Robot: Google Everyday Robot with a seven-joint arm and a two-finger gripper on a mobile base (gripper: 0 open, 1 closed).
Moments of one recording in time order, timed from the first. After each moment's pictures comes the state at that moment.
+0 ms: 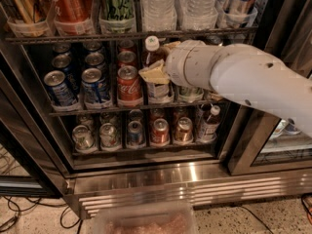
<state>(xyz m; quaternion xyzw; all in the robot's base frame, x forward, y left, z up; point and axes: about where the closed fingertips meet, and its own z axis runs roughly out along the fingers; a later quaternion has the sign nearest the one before) 0.609 -0.017 0.943 -0.42 0.70 0.03 0.58</state>
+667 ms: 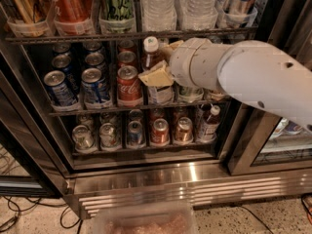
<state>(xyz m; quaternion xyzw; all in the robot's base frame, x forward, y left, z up) 0.591 -0.021 0.957 -0.43 0.69 0.02 0.58</state>
